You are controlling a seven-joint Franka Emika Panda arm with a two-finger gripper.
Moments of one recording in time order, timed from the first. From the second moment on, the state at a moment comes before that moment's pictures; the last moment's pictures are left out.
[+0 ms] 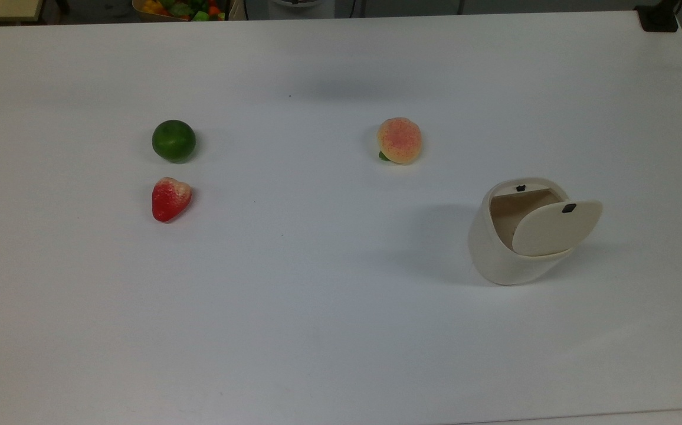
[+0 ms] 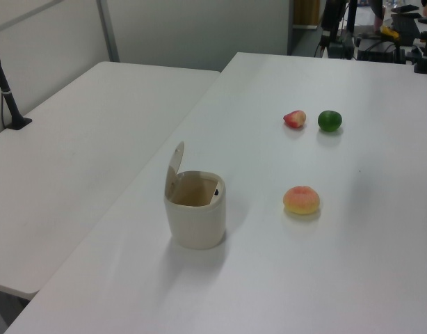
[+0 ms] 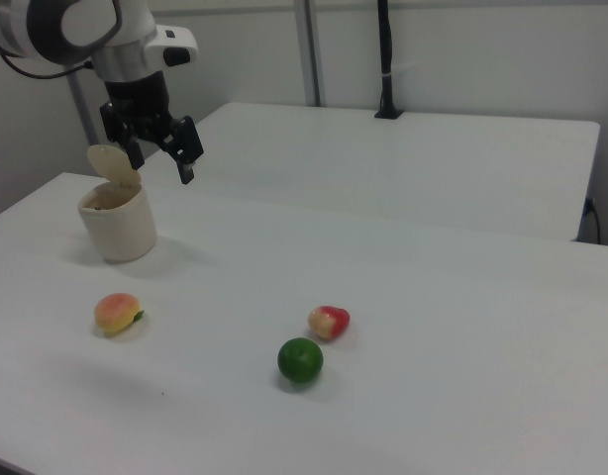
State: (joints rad) arm 0.07 -0.05 -0.05 -1.63 0.10 1.70 -0.06
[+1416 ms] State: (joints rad) arm 0.07 -0.04 -0.05 -1.63 0.10 1.70 -0.11
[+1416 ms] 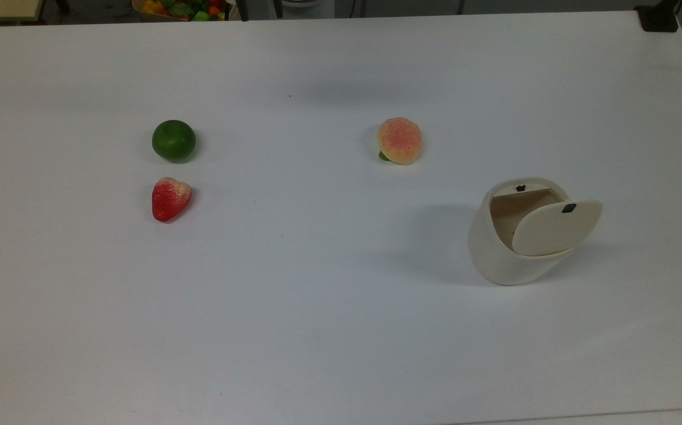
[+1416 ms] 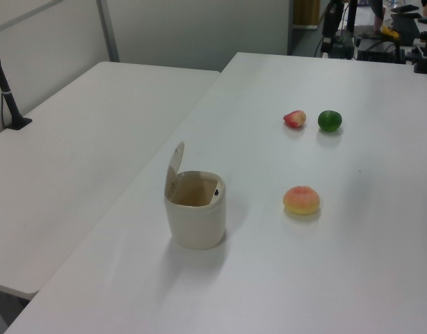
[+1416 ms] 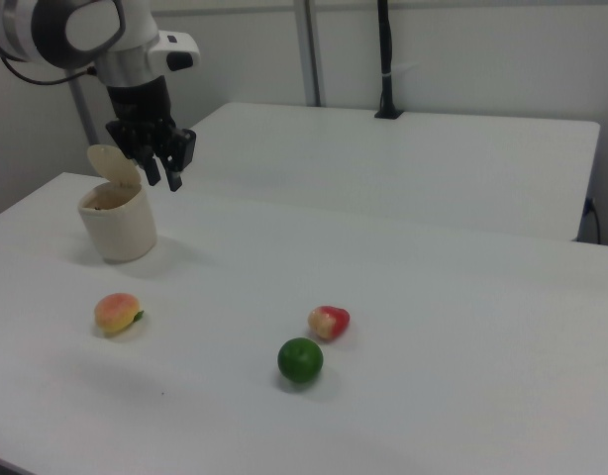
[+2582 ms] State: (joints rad) arm 0.09 0.00 -0.04 -1.63 0.15 1.82 -0.11
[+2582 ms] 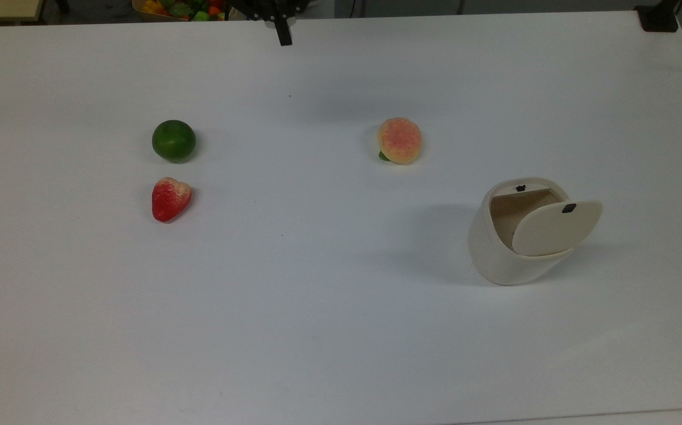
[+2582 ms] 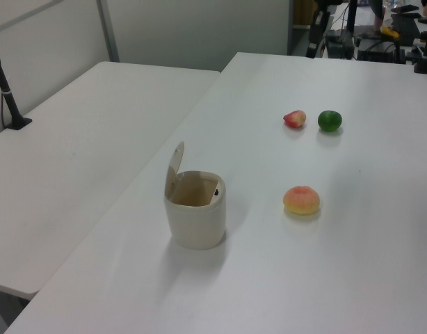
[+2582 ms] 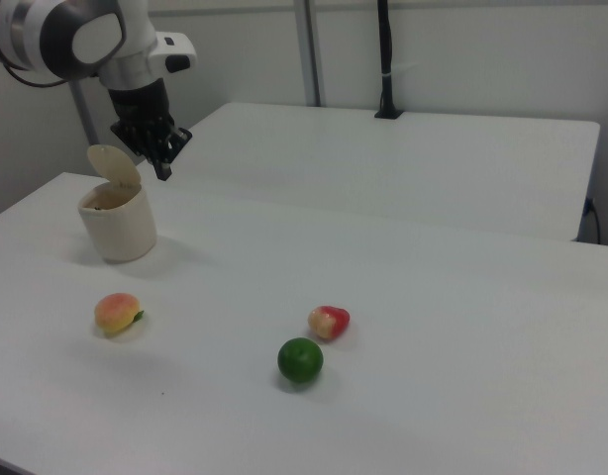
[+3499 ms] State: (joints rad) arm 0.25 0.13 0.03 -1.62 0.15 2.25 0.03
